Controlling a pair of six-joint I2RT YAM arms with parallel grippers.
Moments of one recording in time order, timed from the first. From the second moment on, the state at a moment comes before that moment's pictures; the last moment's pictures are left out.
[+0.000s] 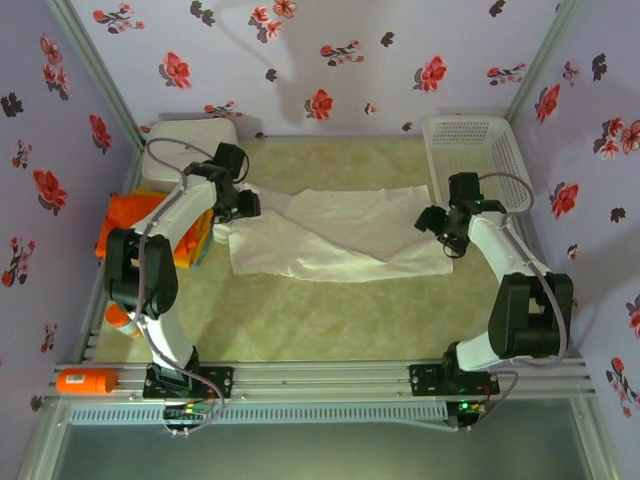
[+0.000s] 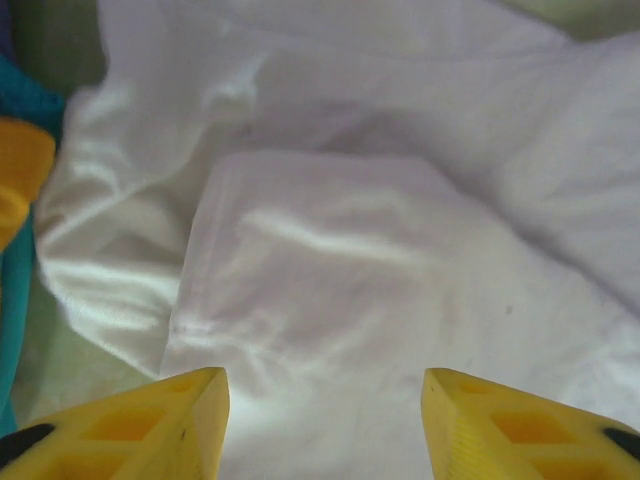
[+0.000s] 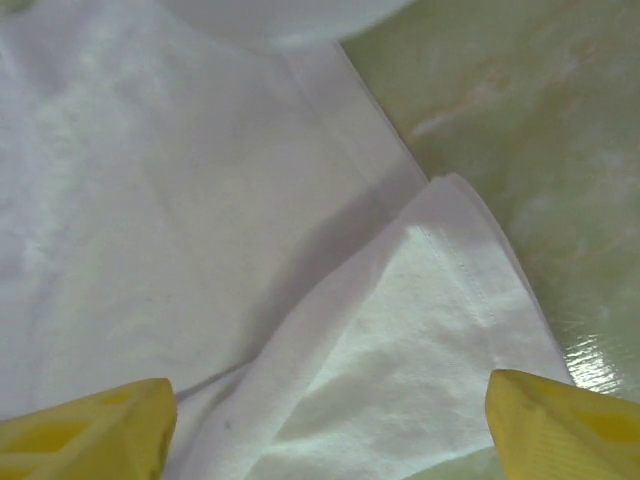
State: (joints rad) left arm -0.31 1.76 1.42 -0.87 0.01 -0.38; right arm 0.03 1.44 1.03 -0.72 -0.09 0.57
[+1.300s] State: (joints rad) left arm -0.34 1.44 0.63 -0.28 0.06 -0.62; right arm -0.02 1.28 0.64 -0.53 0.05 0.67
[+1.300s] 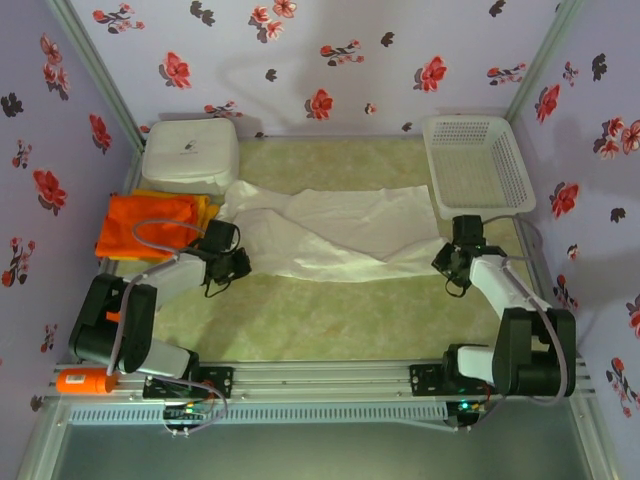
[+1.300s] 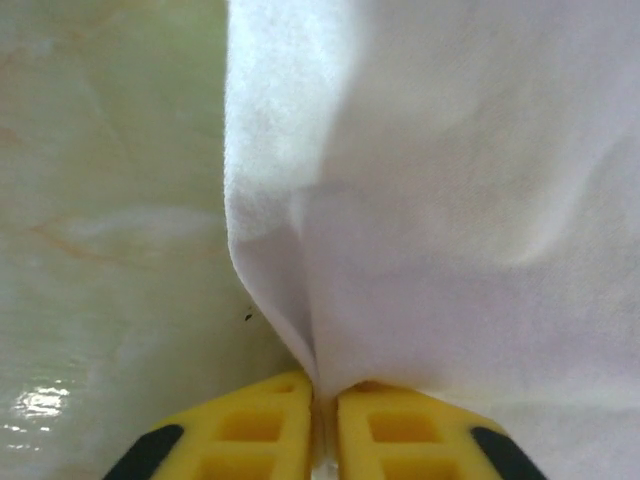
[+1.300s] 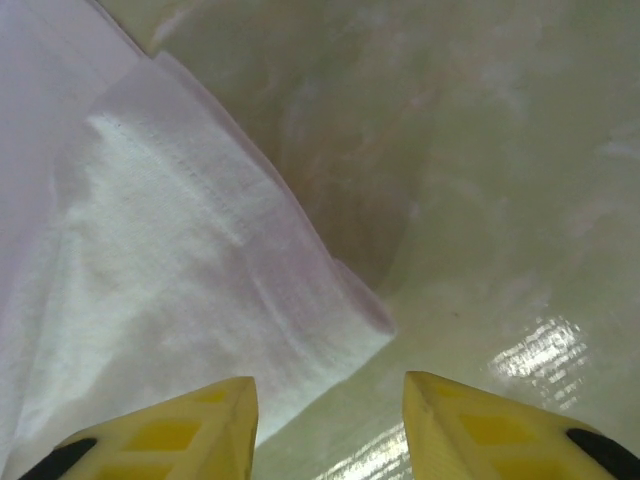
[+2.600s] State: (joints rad) left arm -0.40 0.70 0.73 -1.01 0.18 -0.79; right arm -0.03 1.27 0.71 -0.55 0.05 0.61
